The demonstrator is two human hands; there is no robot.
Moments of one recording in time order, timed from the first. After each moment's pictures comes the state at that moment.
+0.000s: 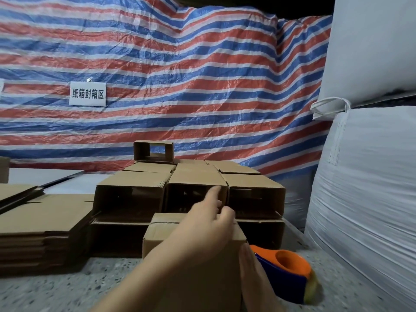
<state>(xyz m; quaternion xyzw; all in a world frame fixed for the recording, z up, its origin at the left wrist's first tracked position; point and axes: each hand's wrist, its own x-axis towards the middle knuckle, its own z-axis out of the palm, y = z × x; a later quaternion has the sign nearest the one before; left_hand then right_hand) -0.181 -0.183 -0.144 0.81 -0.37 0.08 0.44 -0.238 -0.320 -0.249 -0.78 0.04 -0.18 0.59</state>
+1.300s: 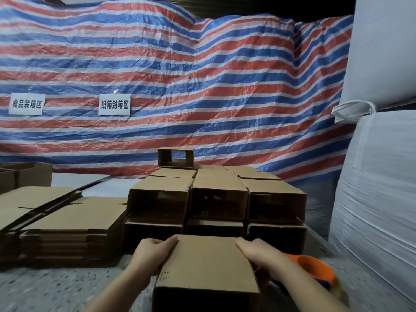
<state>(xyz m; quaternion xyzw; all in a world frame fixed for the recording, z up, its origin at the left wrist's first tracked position) -0.126 -0.078 -0.202 0.82 0.03 -0.04 0.57 -0.186 -0.308 -0.184 -0.88 0.25 0.01 0.41</state>
